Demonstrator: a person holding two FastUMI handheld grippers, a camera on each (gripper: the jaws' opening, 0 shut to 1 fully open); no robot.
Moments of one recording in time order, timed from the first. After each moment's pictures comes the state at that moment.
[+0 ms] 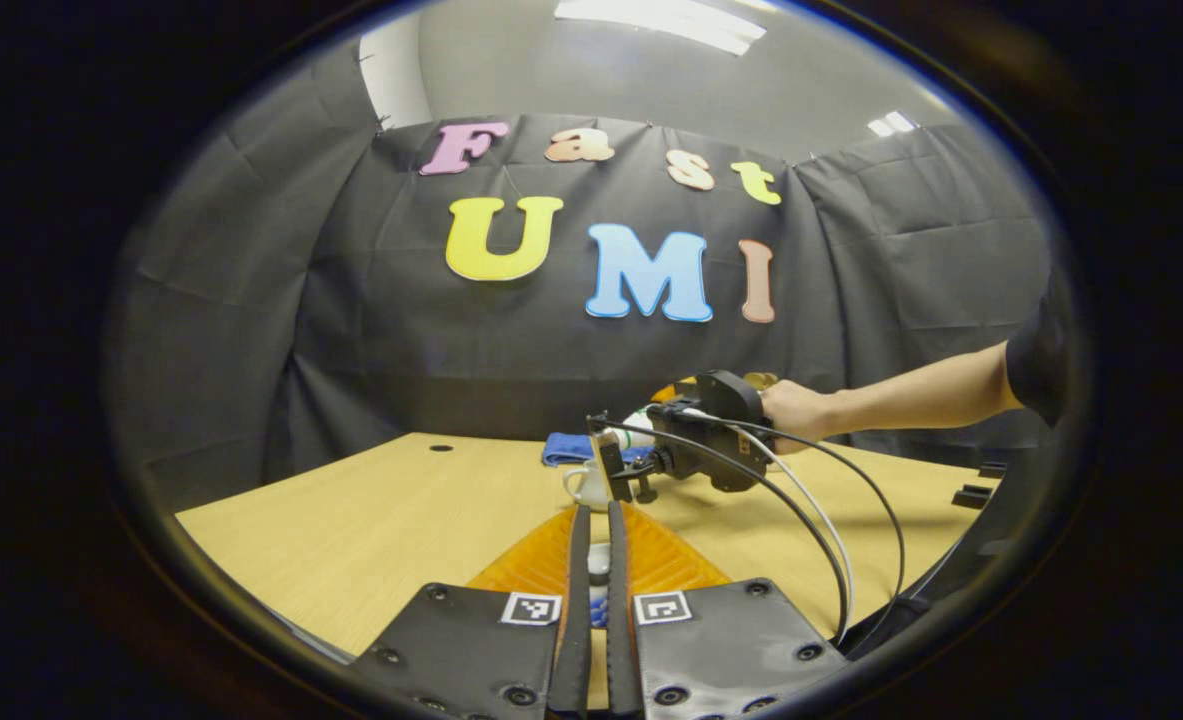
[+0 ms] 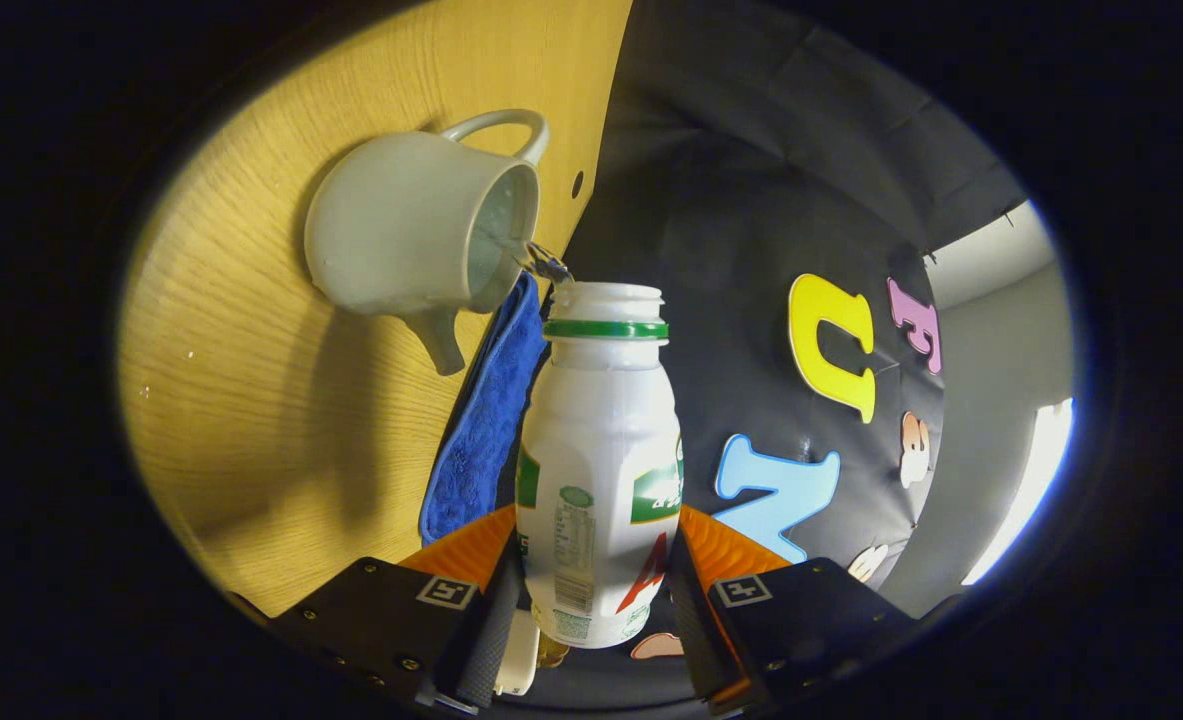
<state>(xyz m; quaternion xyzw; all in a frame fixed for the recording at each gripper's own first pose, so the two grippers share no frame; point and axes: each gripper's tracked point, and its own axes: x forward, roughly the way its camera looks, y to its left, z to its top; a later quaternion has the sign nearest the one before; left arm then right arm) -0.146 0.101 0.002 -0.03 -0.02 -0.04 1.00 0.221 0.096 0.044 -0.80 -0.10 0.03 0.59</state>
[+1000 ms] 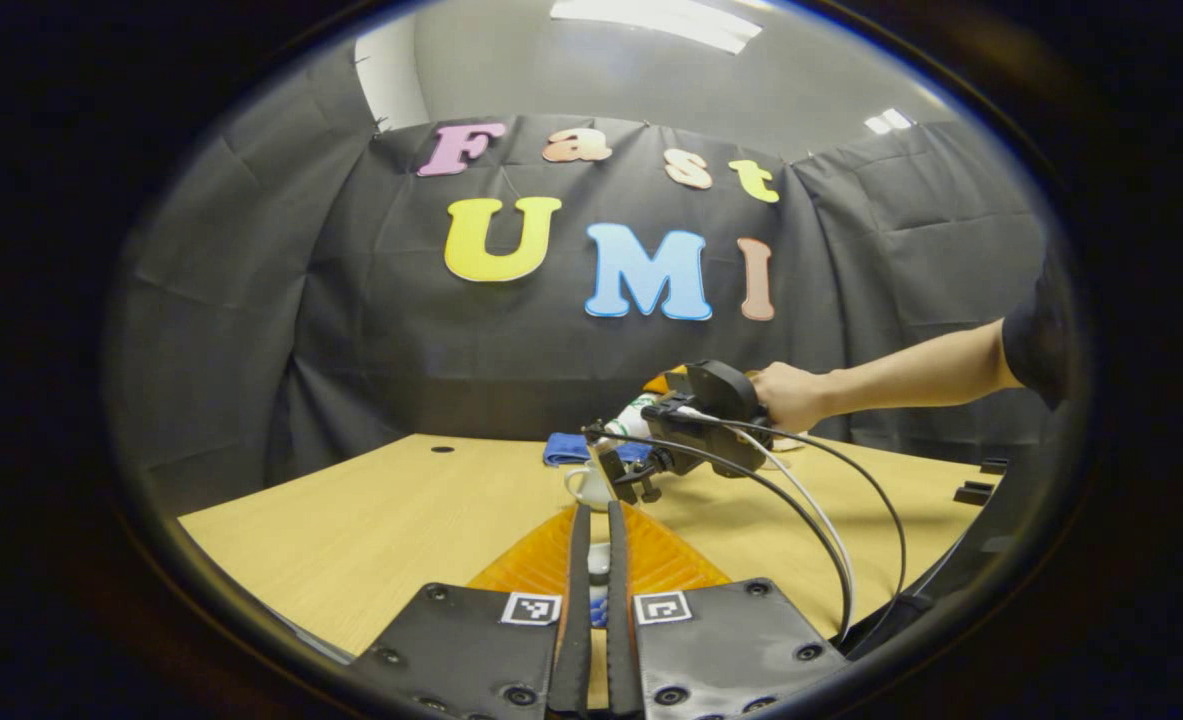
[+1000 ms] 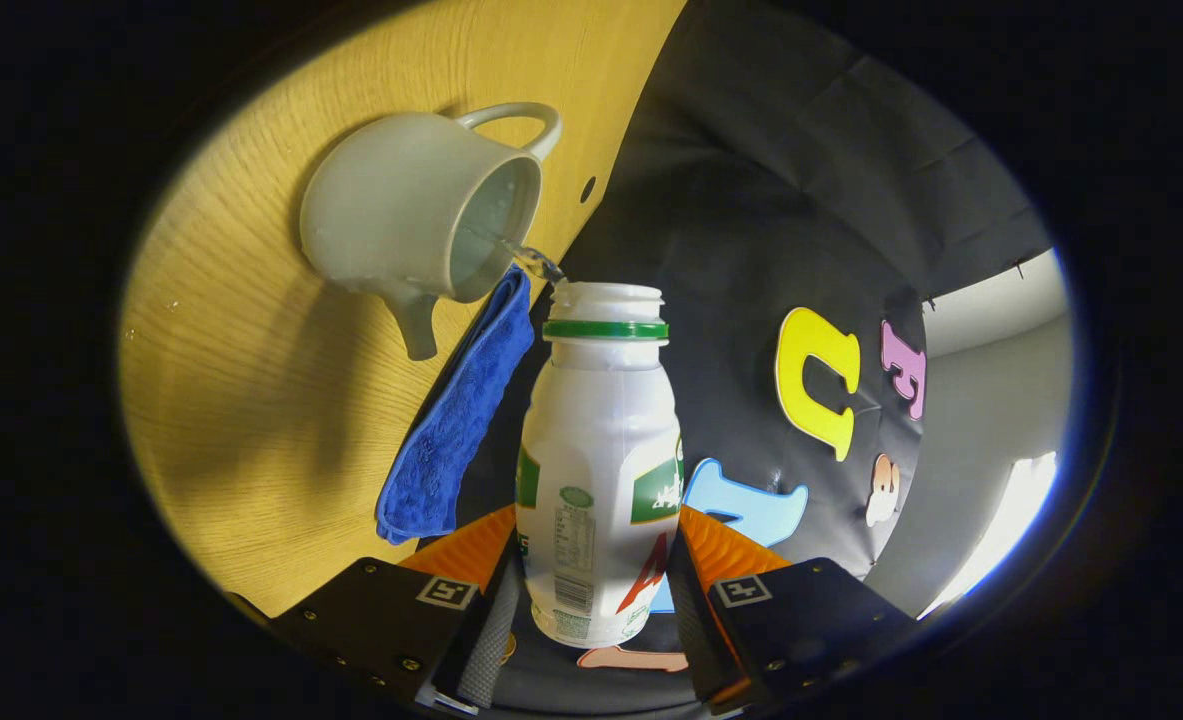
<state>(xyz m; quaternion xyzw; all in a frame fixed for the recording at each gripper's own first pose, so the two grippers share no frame) -0.147 0.103 0.004 -0.03 -0.02 -0.04 1.00 0.221 0.108 0.064 -0.83 -0.13 0.02 0.54</state>
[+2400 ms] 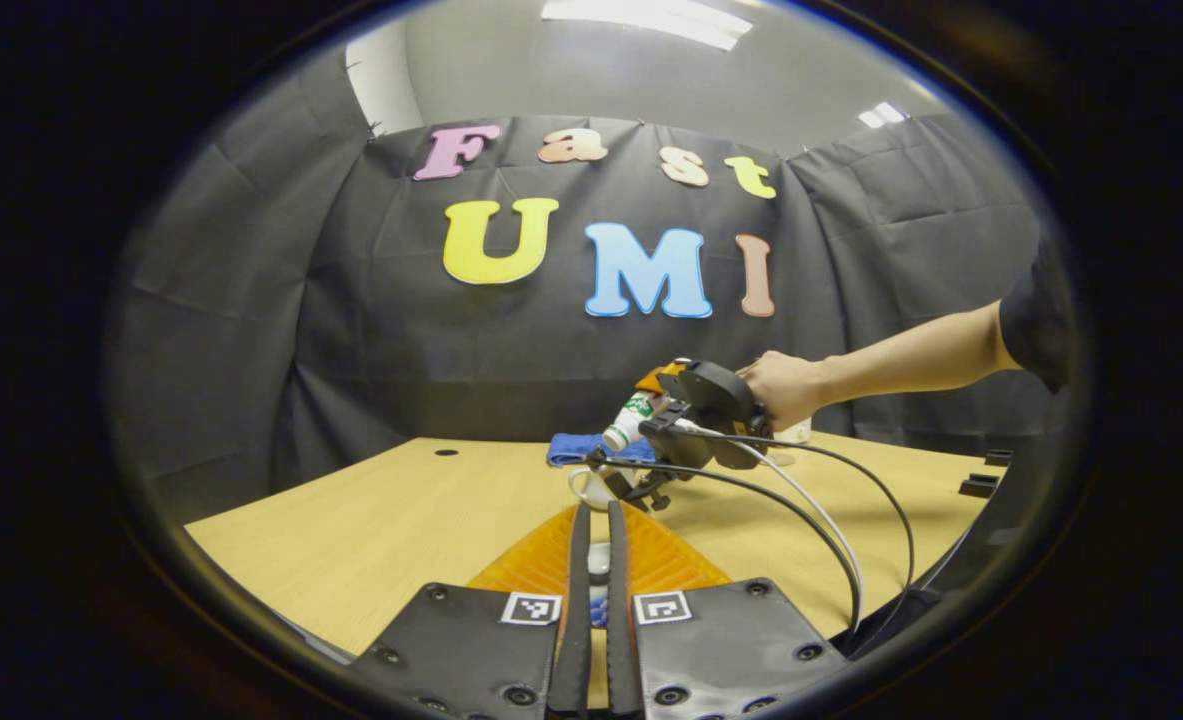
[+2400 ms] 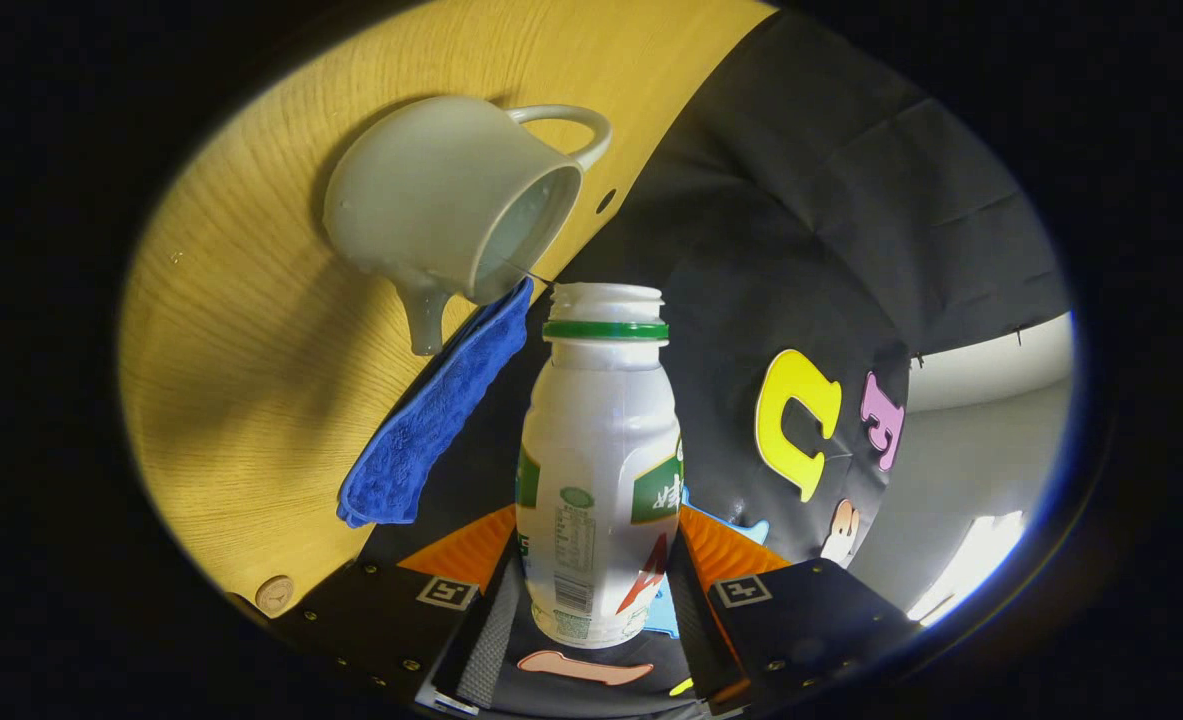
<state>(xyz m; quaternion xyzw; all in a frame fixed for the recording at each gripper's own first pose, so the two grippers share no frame) -0.149 0.104 0.003 -0.02 -0.02 -0.04 1.00 0.218 0.118 0.066 -0.87 -0.17 0.01 0.46</state>
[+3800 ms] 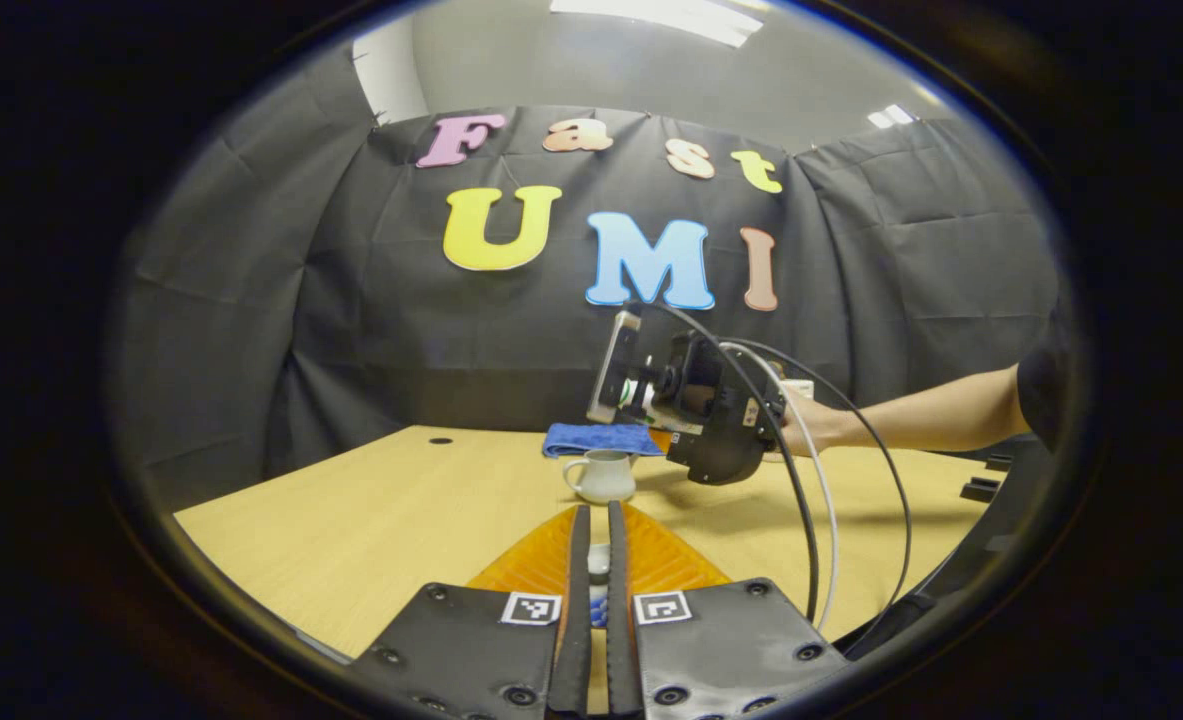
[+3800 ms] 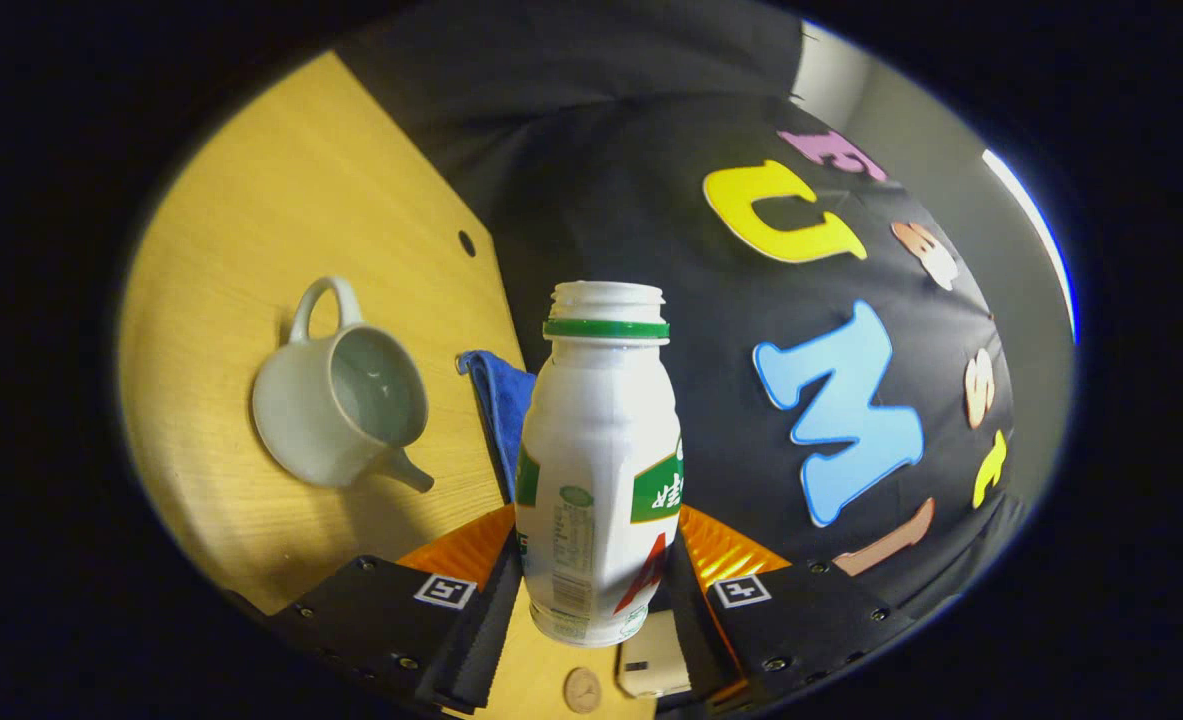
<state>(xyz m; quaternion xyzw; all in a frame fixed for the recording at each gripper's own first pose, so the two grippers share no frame) -0.131 0.097 -0.003 -0.02 0.00 -0.04 1.00 0.208 0.104 0.038 -0.52 -0.04 0.11 0.84</state>
